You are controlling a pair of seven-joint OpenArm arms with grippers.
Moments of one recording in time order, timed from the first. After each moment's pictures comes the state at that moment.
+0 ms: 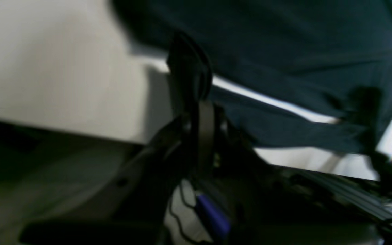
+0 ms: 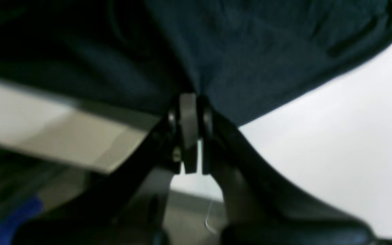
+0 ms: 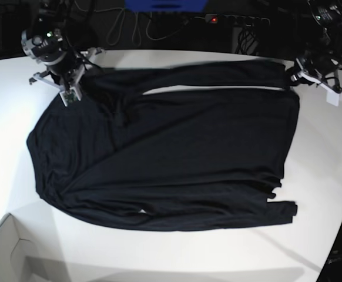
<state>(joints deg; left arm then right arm) 18.3 -8.7 -43.5 101.4 -52.6 -15.2 79.5 -25.9 -4.3 21.3 113.9 -9.4 39.5 -47.8</state>
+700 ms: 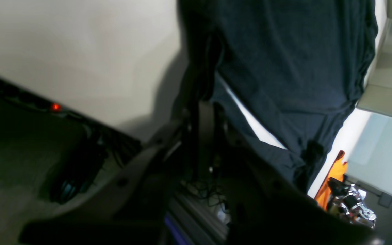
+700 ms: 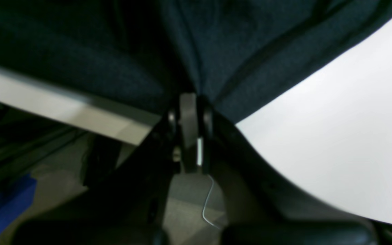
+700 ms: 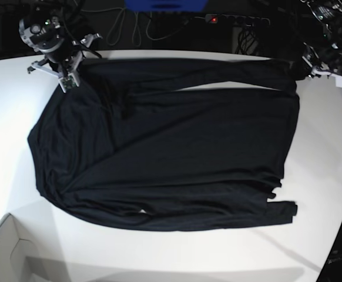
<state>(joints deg) 14.2 -5.9 -55.2 87.2 -56.1 -15.2 79.5 -30.6 -2.9 21.3 113.8 -9.3 39.5 -43.2</state>
